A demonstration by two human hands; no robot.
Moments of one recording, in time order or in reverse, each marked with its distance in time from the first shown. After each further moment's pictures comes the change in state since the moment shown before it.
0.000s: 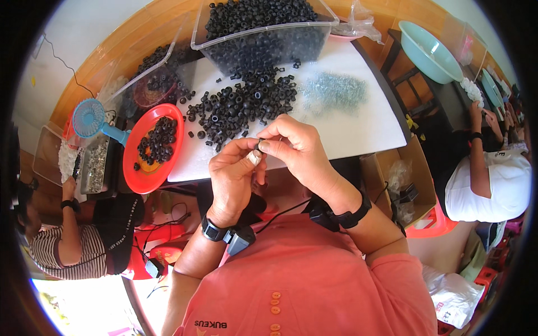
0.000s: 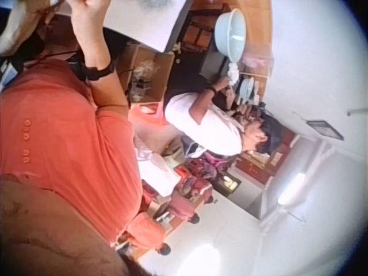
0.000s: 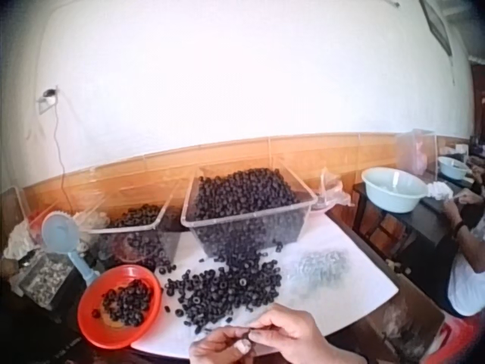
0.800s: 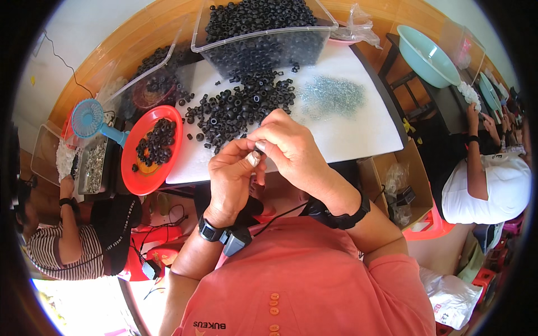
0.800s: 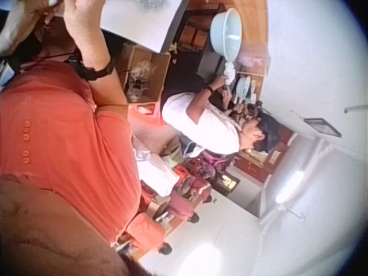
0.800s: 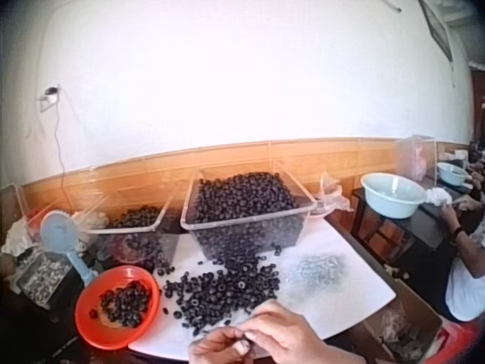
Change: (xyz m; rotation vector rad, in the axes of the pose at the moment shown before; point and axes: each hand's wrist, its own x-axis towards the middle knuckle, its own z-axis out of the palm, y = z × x) left_hand 0.003 0.002 -0.001 -0.088 -0.049 -0.043; right_hand 0.012 -0.010 0.000 -0.364 -0.030 -0.298
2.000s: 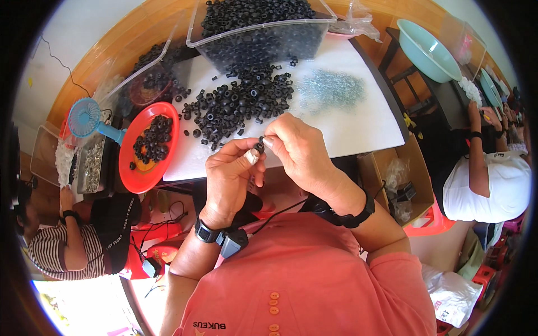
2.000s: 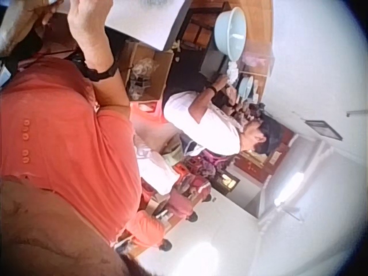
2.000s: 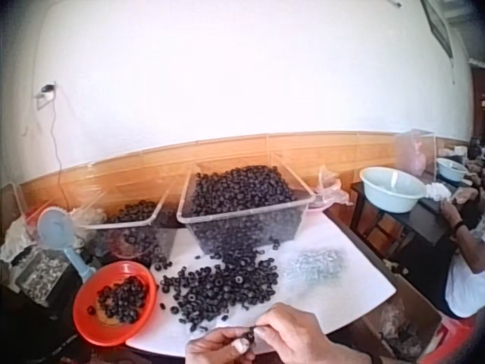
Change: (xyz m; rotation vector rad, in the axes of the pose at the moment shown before) left_hand -0.006 0.006 0.004 0.028 0.032 -0.102; right_hand -0.015 0.000 -0.006 -0.107 0.053 0.081
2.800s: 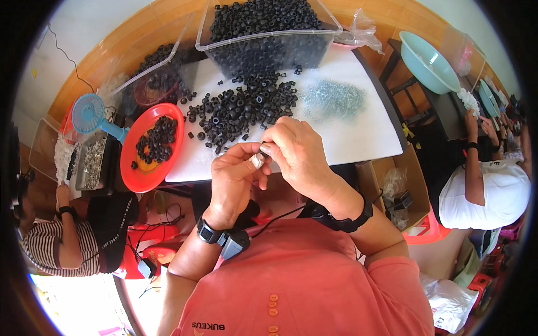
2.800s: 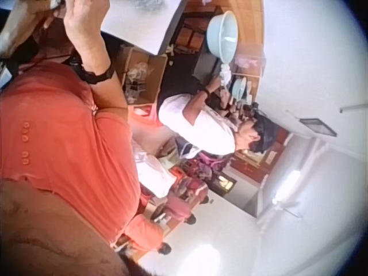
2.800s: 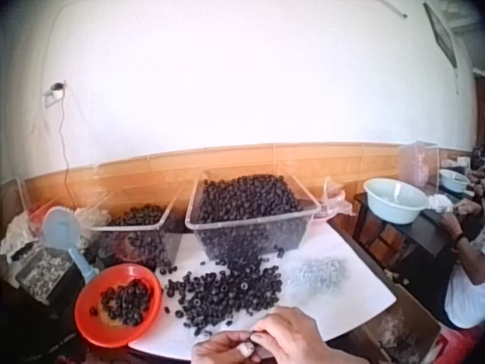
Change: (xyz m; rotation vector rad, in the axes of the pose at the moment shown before) left_hand 0.003 0.000 0.001 -0.003 -0.015 0.006; right_hand 0.010 -0.008 0.003 -0.190 -0.017 -0.091
